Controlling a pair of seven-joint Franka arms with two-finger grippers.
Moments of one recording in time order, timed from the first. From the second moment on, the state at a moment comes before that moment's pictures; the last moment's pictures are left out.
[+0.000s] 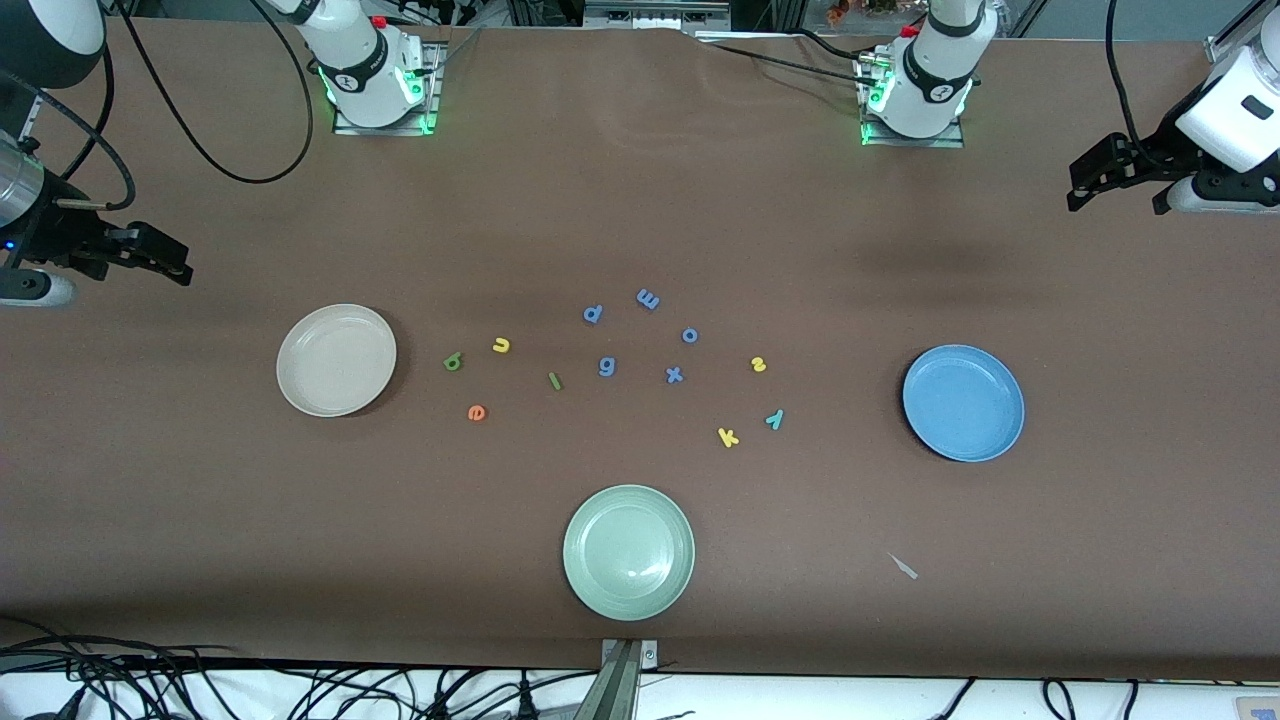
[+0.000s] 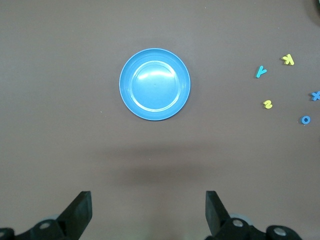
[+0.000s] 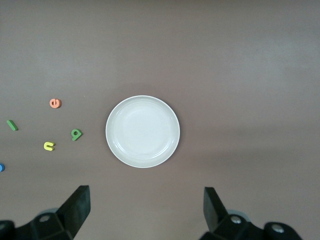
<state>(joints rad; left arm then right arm) 0.09 -0.20 -0.09 -1.86 -0.01 1.62 0.03 0.06 0.04 -0.06 -1.68 -0.03 1.70 0.03</state>
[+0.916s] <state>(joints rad) 0.09 -0.20 -0.09 -1.86 -0.01 1.62 0.03 0.06 0.04 -0.06 -1.68 -0.03 1.70 0.03</state>
